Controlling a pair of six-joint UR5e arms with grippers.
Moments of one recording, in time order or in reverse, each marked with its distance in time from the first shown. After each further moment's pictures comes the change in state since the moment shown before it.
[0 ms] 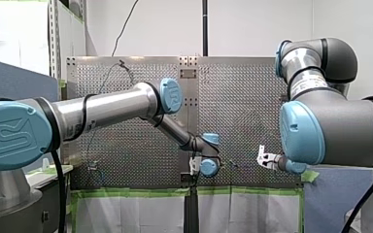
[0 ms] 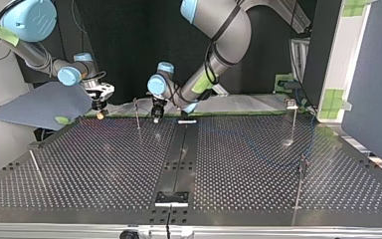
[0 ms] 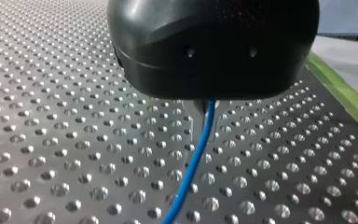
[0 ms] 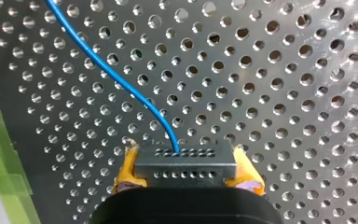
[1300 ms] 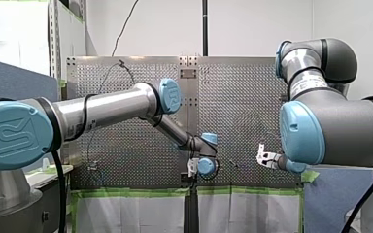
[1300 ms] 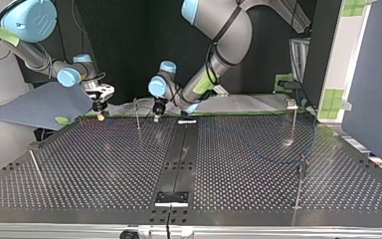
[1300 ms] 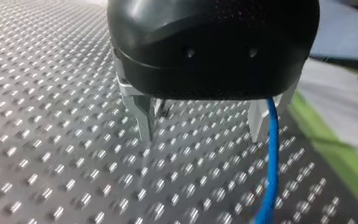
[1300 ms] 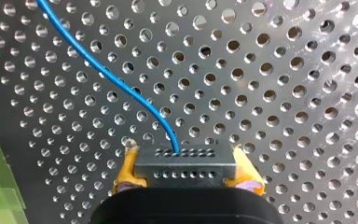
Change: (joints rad) left arm 0.006 0.000 0.000 -0.116 0.059 -0.014; right arm 0.000 0.004 -0.017 0.005 -0.028 0.012
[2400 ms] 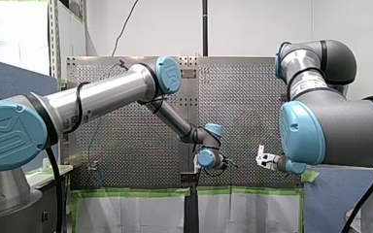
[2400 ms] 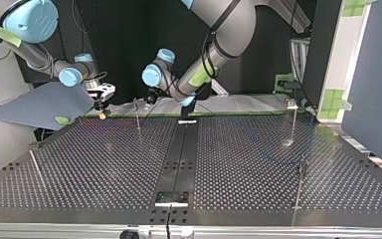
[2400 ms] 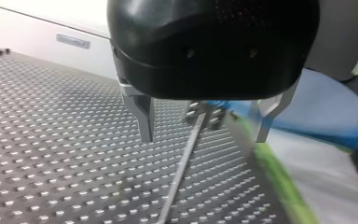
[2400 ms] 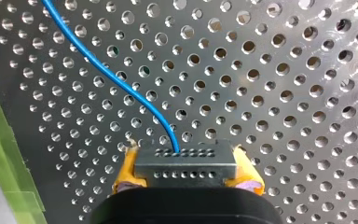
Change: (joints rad) left arm -0.054 0.151 -0.214 0.012 0.092 -0.045; right arm 0.004 0.010 0.001 0.009 0.001 0.022
